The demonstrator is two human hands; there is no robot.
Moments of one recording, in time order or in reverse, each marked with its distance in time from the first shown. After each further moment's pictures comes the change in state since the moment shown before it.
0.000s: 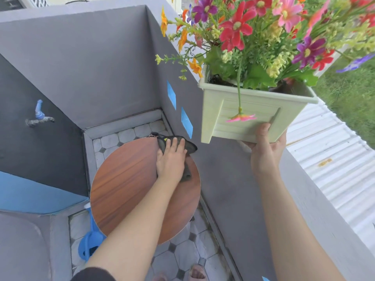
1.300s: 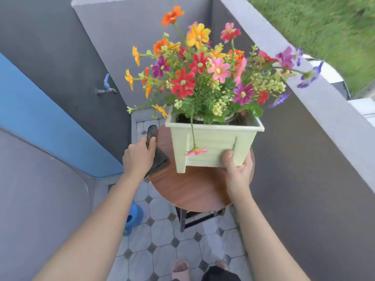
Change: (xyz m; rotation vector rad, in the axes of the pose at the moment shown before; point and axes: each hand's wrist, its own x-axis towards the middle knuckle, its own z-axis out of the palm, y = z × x) left_hand -0.113 -0.198 -0.010 -0.220 0.366 -0.418; right_hand -0.155 0.110 0.079 -0.120 -0.269 0.023
